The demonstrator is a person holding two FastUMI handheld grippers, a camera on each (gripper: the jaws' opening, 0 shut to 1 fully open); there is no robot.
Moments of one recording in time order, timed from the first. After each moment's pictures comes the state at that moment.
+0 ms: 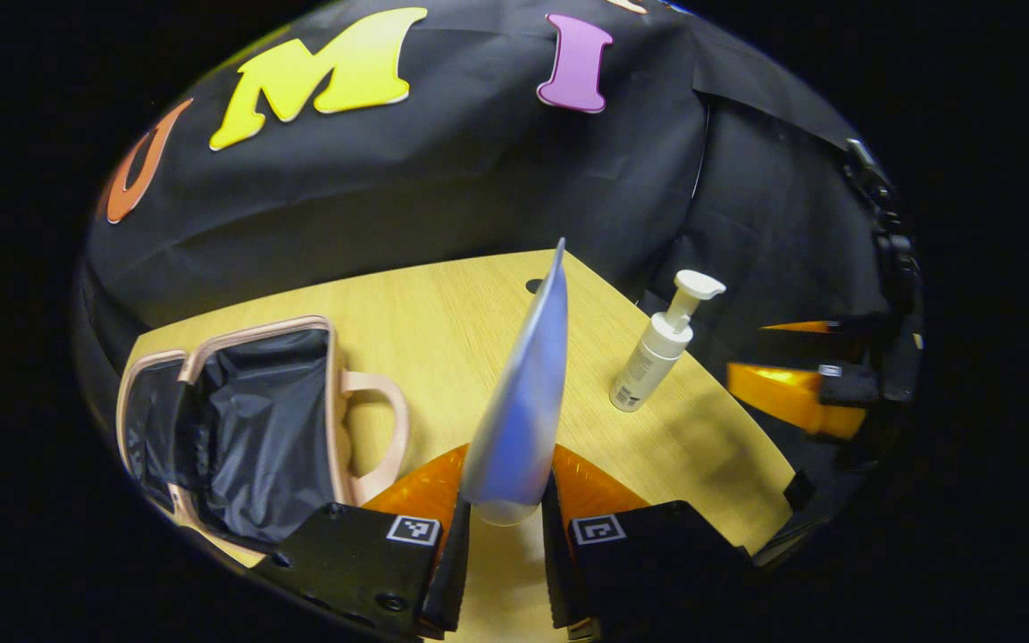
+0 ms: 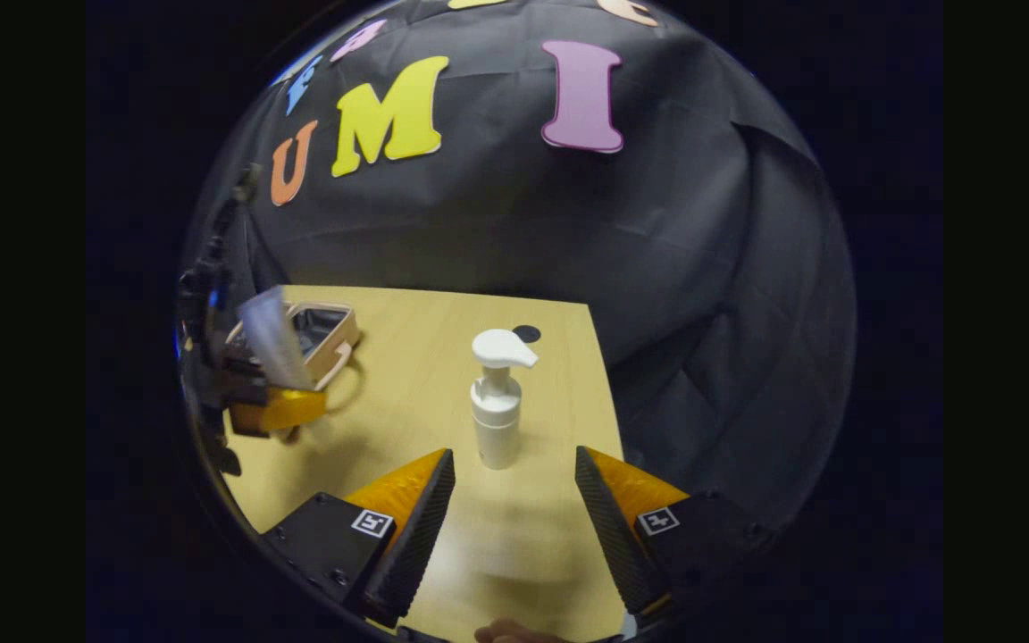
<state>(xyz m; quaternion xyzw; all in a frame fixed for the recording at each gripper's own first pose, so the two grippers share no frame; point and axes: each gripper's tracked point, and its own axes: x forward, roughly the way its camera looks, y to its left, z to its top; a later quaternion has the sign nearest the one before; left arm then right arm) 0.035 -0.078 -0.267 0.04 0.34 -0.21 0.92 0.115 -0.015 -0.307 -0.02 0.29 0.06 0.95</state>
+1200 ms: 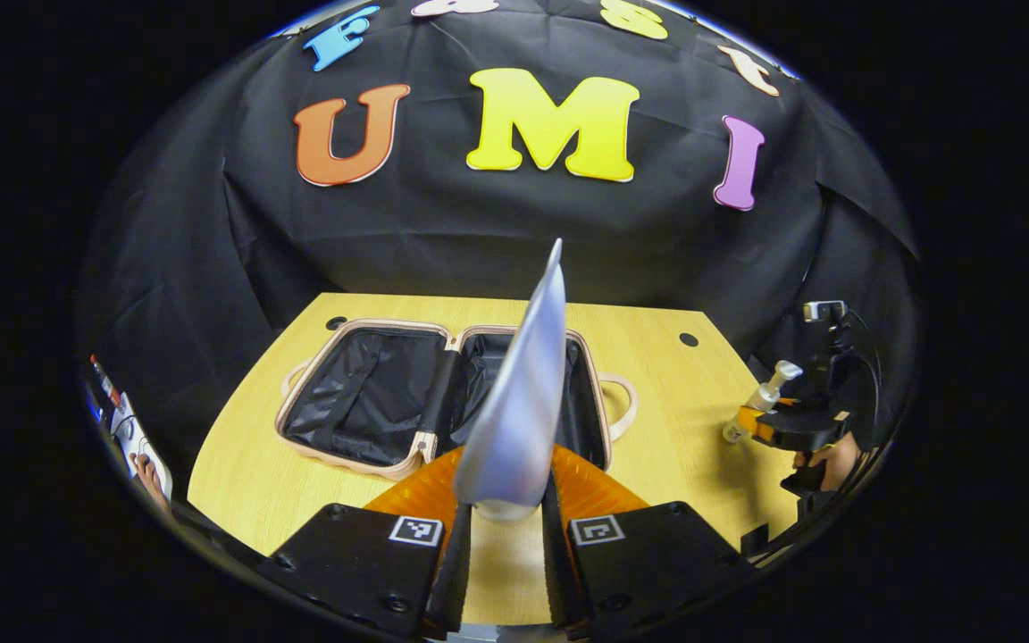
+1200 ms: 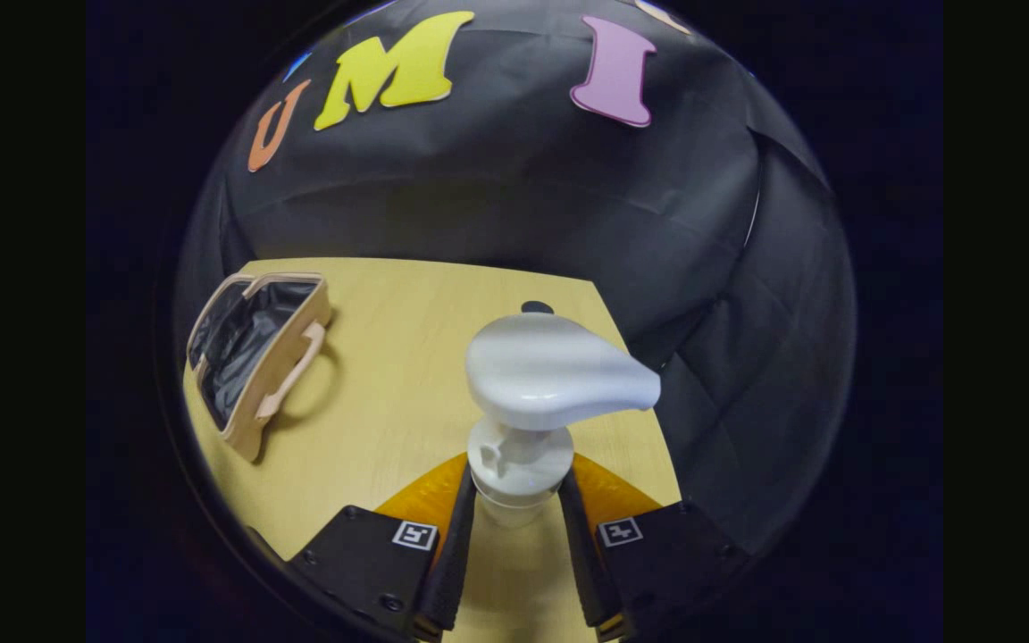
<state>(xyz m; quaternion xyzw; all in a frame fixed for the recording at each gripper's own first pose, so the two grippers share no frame) -0.030 0.161 -0.178 -0.03 0.32 -0.02 0.95 0.122 0.060 -0.349 -0.07 0.32 -0.01 0.94</state>
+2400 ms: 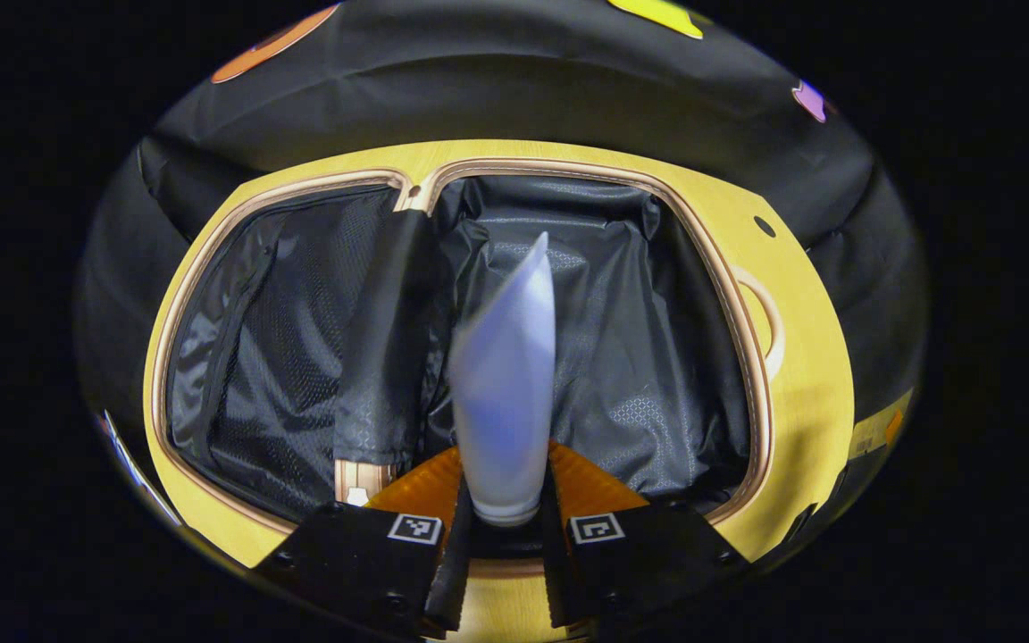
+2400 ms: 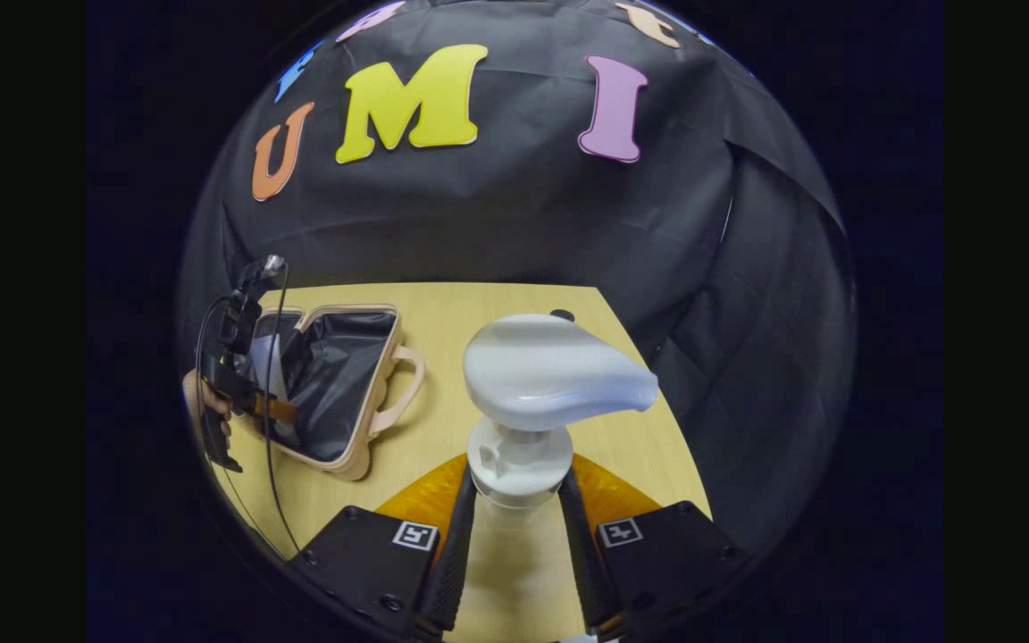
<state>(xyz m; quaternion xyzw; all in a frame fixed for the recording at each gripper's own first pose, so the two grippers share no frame) 0.064 0.180 -0.369 -0.01 0.54 -0.06 0.84 0.036 0.158 -0.273 -0.03 0.32 -0.04 0.94</state>
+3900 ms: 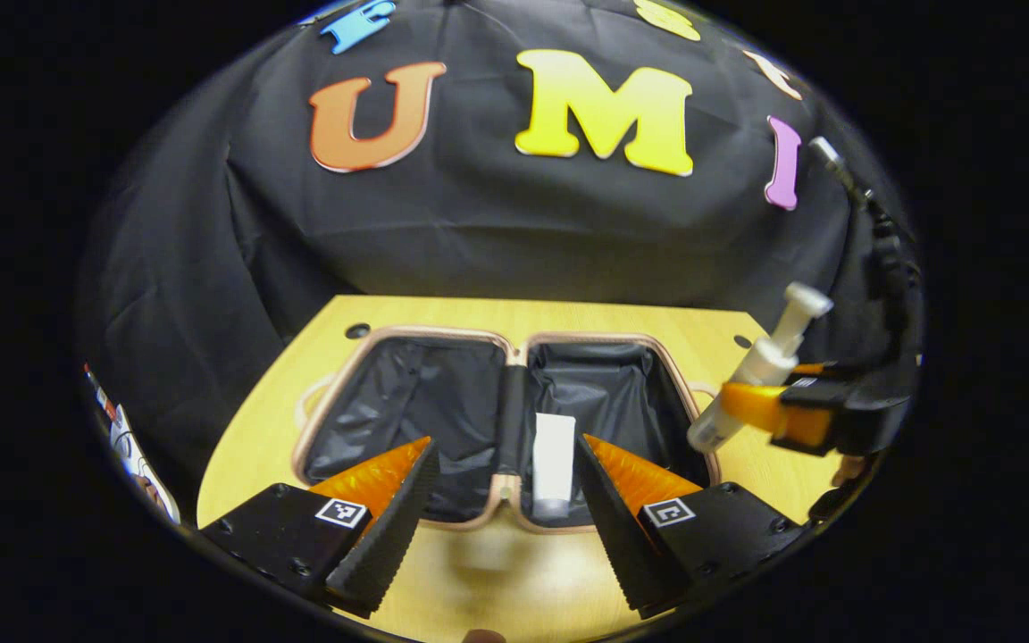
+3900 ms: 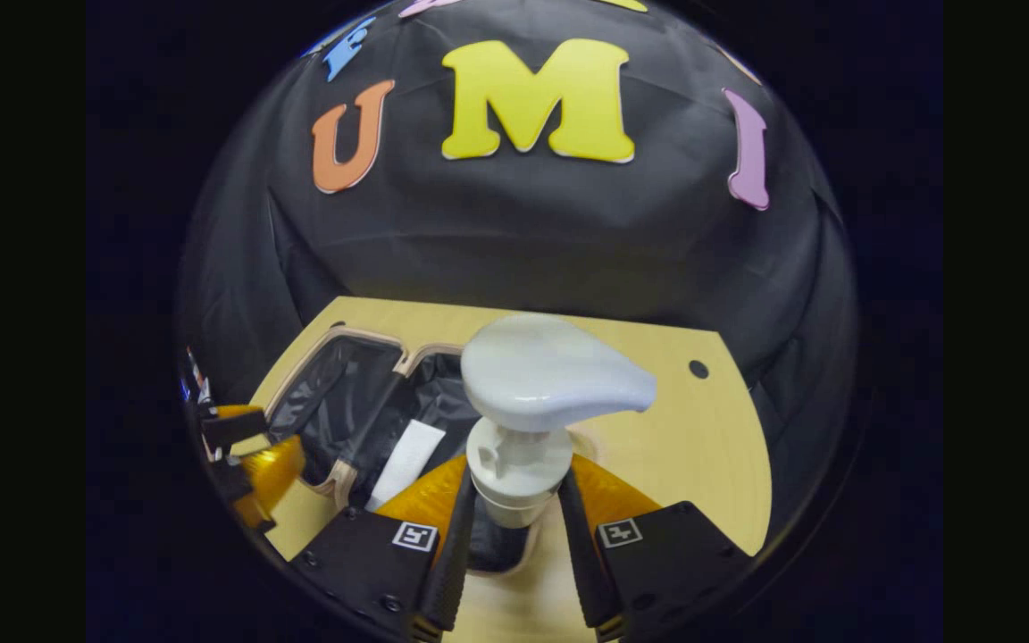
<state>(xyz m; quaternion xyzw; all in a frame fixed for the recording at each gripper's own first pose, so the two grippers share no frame) 0.031 0.250 -0.187 -0.01 0.28 0.01 0.96 0.118 0.374 -0.284 -0.03 0.33 0.11 0.94</state>
